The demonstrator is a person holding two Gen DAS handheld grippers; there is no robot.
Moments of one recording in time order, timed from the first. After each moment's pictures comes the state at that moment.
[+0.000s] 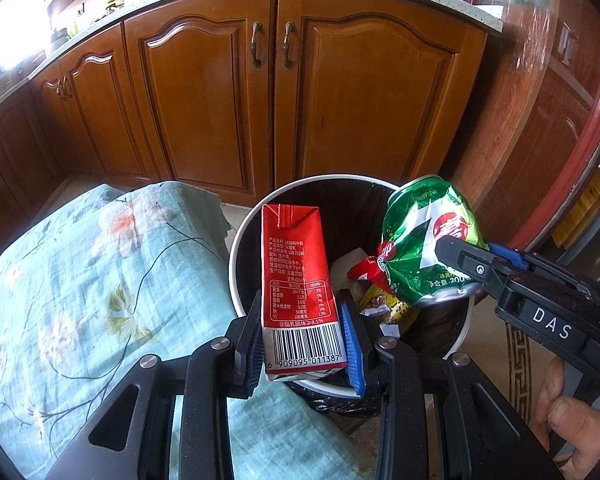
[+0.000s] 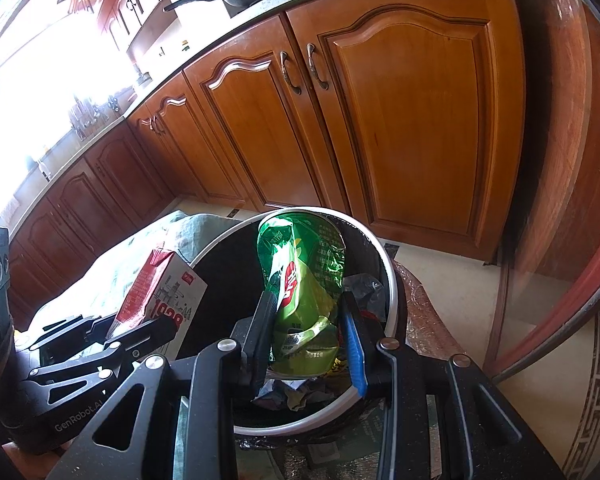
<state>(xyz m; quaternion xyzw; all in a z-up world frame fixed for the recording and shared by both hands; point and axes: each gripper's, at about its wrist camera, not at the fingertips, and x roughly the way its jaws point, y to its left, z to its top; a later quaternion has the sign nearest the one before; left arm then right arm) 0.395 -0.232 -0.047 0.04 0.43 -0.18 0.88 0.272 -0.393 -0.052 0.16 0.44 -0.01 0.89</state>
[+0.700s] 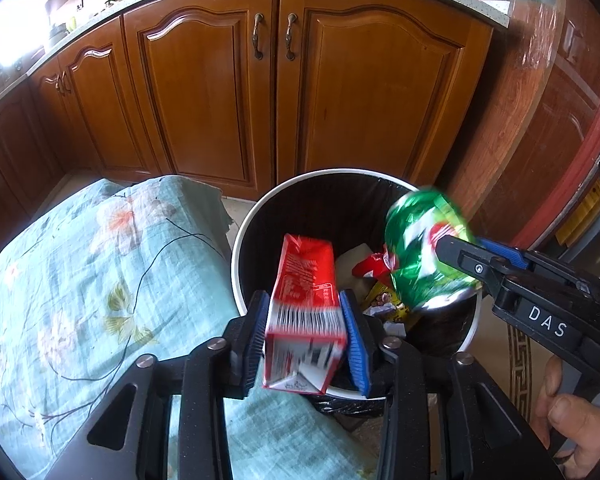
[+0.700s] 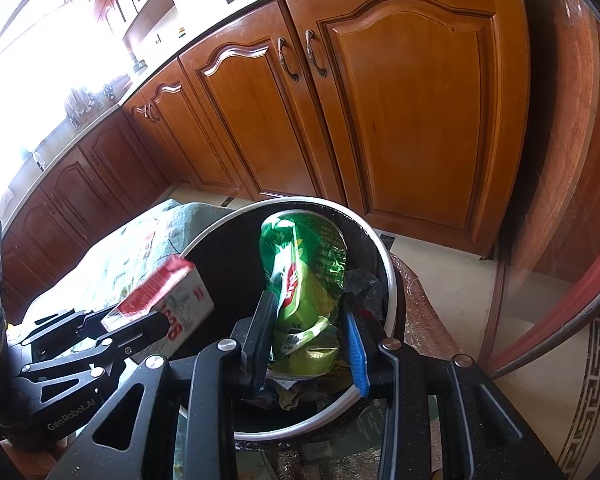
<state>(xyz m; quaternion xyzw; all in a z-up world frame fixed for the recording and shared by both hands) 0.405 -0.239 -0.045 0.04 0.45 -0.18 0.88 0.281 -0.394 -0.056 0.15 0.45 -0.01 0.88</state>
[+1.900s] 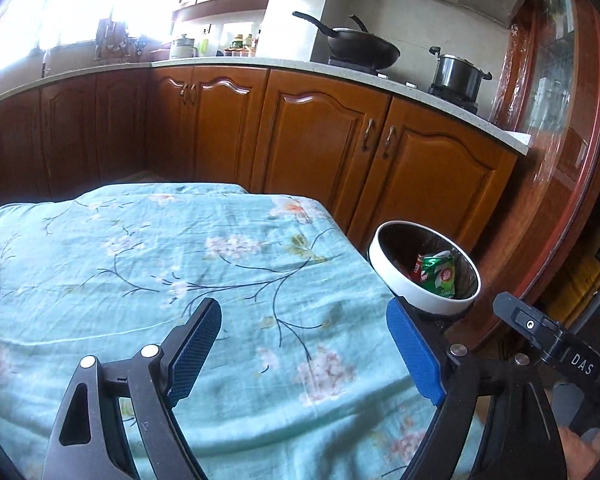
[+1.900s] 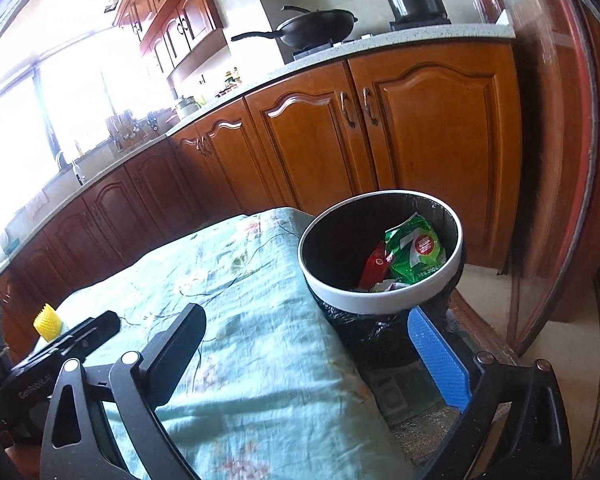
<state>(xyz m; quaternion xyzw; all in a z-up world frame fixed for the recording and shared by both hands) 0.169 -0.058 -0.015 -0.09 0.29 -0.08 0.95 0.147 -0.268 -0.002 0.13 0.35 0.00 0.93</state>
